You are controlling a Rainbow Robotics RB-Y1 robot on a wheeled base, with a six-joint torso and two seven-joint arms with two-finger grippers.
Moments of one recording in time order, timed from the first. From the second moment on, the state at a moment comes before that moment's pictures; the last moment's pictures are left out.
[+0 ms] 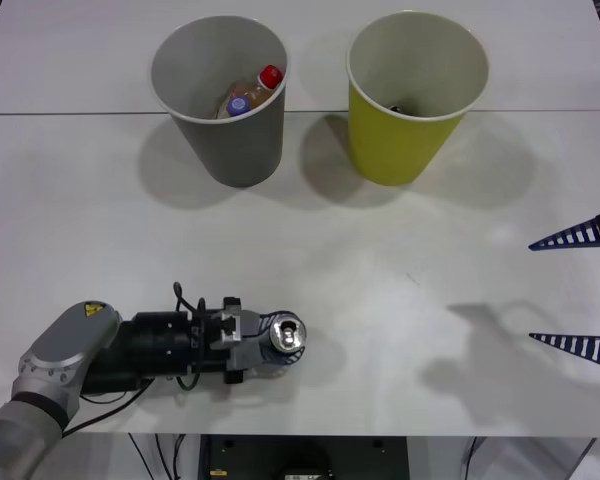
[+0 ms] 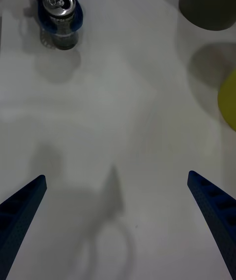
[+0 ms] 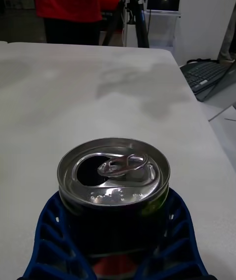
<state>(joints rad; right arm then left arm) 0.26 -1.13 -0.26 -2.01 1.31 -1.13 -0.09 -0.22 0.37 -0.29 -1.13 -1.21 -1.21 -0.58</state>
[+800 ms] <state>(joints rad) 0.26 -1.13 -0.26 -2.01 1.31 -1.13 -0.09 -0.26 0.52 -0.23 -1.56 -1.58 -1.21 0.11</state>
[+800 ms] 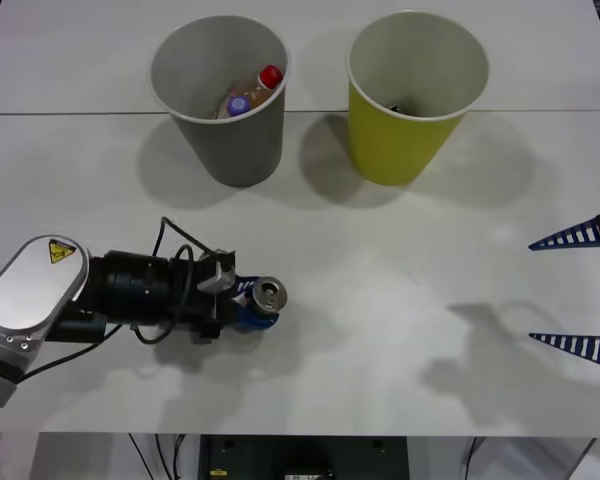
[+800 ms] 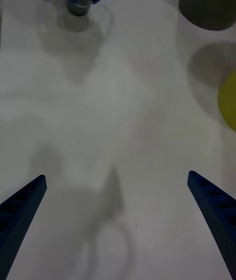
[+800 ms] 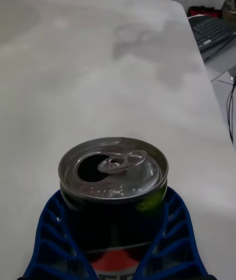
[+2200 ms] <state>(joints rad) 0.26 -1.13 -0.26 -2.01 1.31 -1.13 -0.09 -1.11 0.49 -0.38 -1.66 -2.02 -1.57 1.27</state>
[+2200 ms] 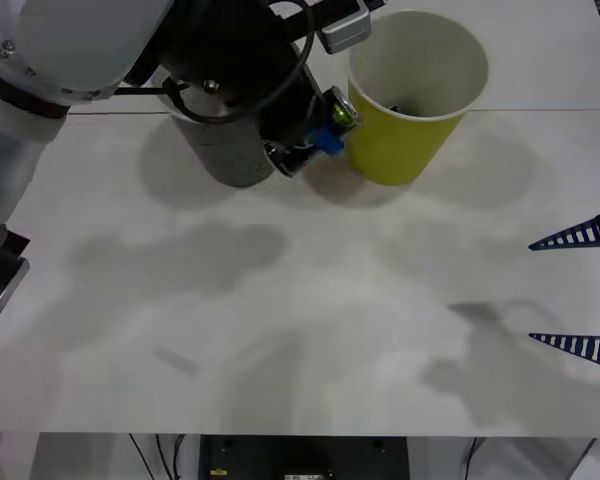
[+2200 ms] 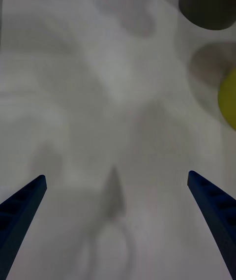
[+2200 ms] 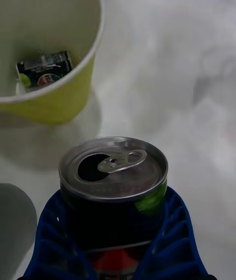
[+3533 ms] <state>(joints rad) 0.26 -1.13 -0.26 -2.01 1.31 -1.13 -0.09 -1.59 0.13 -0.38 -0.79 -2.18 -1.06 1.26</state>
